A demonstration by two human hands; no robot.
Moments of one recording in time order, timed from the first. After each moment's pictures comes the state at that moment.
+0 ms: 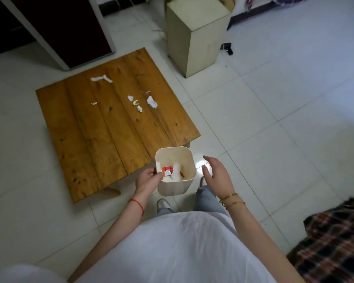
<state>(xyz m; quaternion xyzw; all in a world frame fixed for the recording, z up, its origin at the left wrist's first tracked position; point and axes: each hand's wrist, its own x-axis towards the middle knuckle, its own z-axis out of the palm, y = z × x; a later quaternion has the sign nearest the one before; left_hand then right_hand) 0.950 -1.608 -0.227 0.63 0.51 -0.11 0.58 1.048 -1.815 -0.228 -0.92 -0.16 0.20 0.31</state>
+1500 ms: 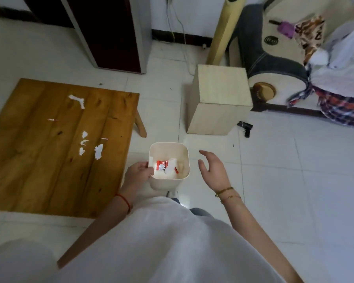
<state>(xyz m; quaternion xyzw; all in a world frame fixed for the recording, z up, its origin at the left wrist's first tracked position) 1.484 -1.669 -0.202 0.48 0.62 0.08 0.62 1.698 -1.795 -0.193 -0.83 -0.44 0.24 0.26</state>
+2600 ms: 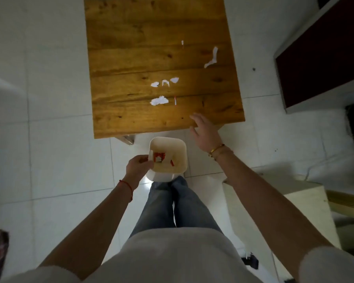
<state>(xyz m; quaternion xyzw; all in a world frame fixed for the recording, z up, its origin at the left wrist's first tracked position) 1.586 -1.619 -0.288 -0.08 0.79 0.37 0.48 1.677 -1.390 -0.280 -0.30 -0.89 0.34 -0.05</state>
